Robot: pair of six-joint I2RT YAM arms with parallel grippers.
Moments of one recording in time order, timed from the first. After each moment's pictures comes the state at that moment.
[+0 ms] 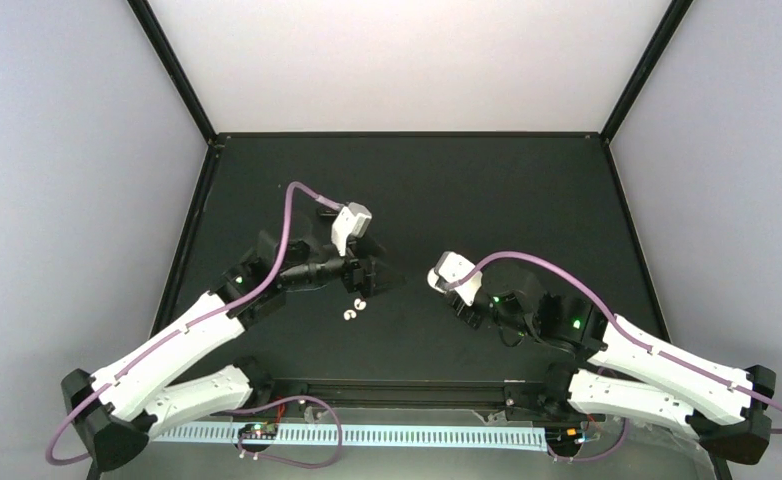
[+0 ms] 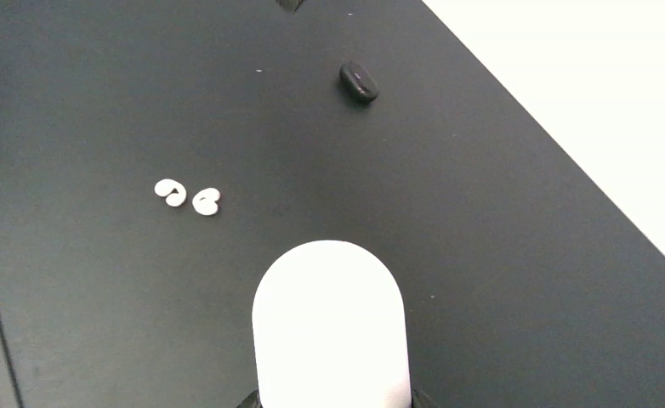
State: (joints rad) left arm -0.75 0.90 0.86 -0.21 0.44 -0.35; right arm 1.10 0.81 0.82 -0.57 0.24 -0.16
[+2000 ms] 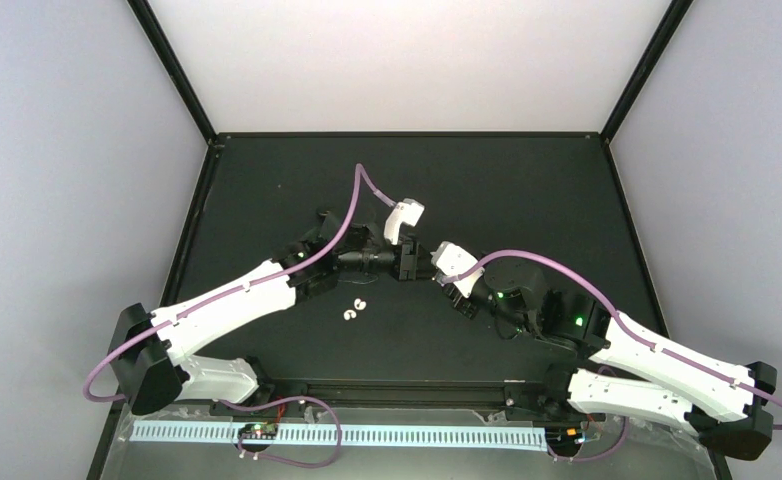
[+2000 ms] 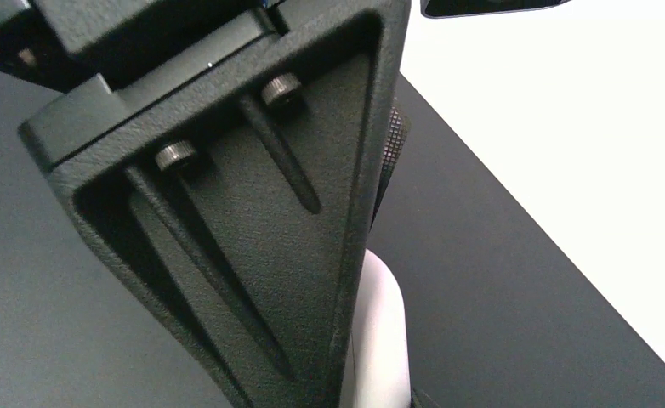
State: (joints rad) left arm -0.88 1.27 1.01 -0.10 0.48 -0.67; right arm 1.12 0.83 0.89 -0.50 0.30 -0.23
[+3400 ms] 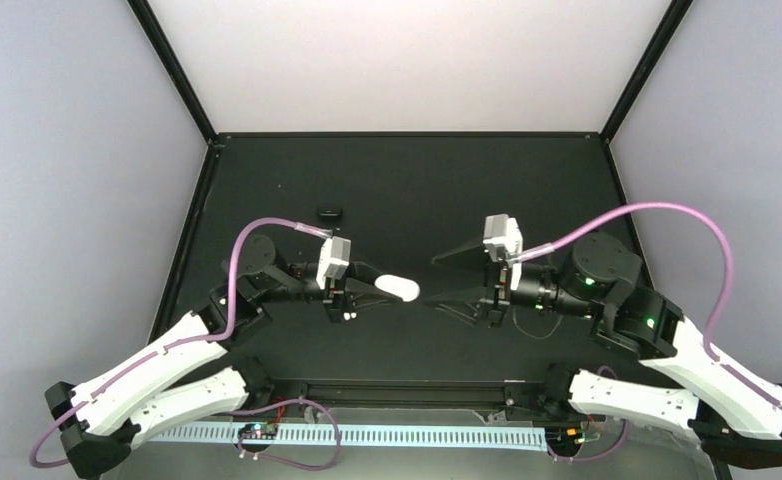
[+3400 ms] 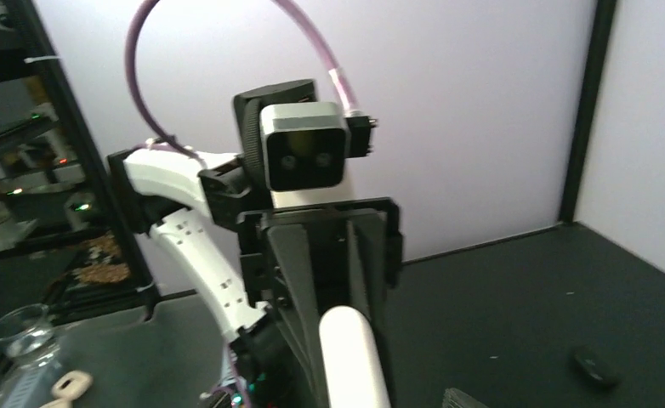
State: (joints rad) left arm -0.87 0.78 0.82 0.07 0.68 -0.18; right arm 1.08 0.76 1.18 -0.43 -0.26 0.13
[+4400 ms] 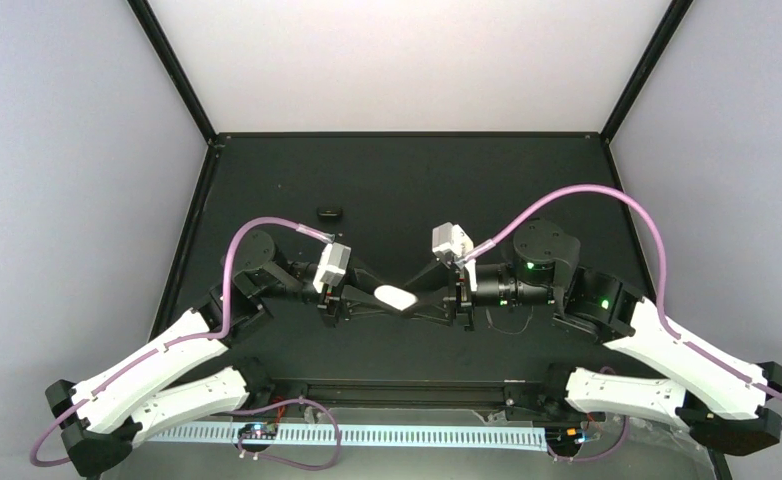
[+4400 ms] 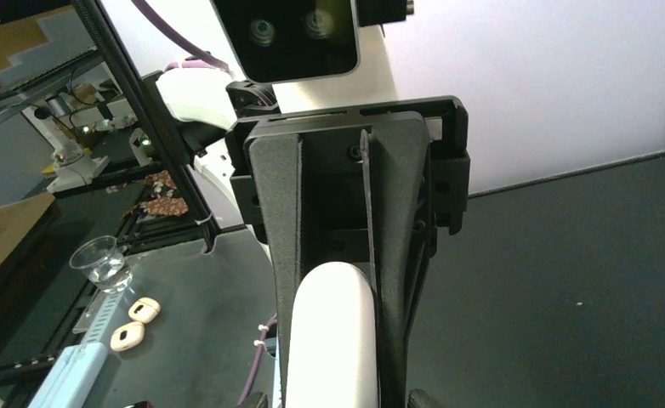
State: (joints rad) left arm -0.87 0.81 0.85 0.08 0.85 -0.17; right arm 1.08 0.91 1.19 -0.46 -0.46 0.16
